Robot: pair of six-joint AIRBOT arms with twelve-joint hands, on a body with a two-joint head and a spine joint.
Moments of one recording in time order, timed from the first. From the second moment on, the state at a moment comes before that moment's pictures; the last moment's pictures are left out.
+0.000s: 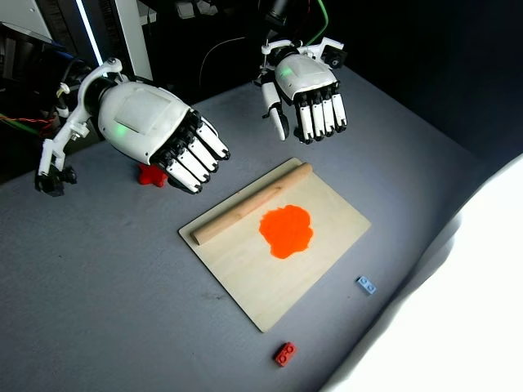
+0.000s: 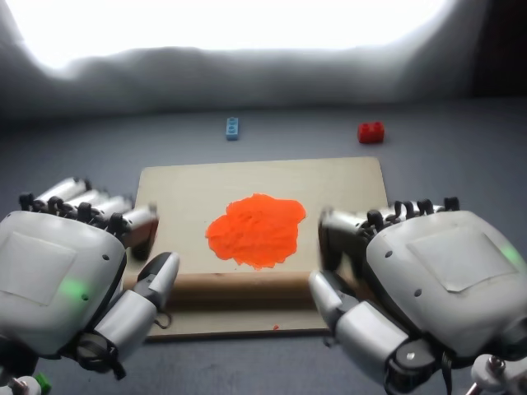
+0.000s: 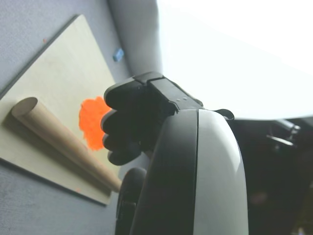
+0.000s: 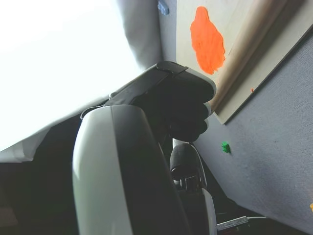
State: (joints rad) left arm 1.03 -1.02 0.70 -0.51 -1.49 1.59; right arm -0.69 -1.18 0.49 -2.30 -1.31 1.40
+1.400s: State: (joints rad) left arm 1.04 -1.20 0.83 -0.65 -1.47 1.50; right arm -0.67 -1.37 0.66 -2.17 -1.37 1.39
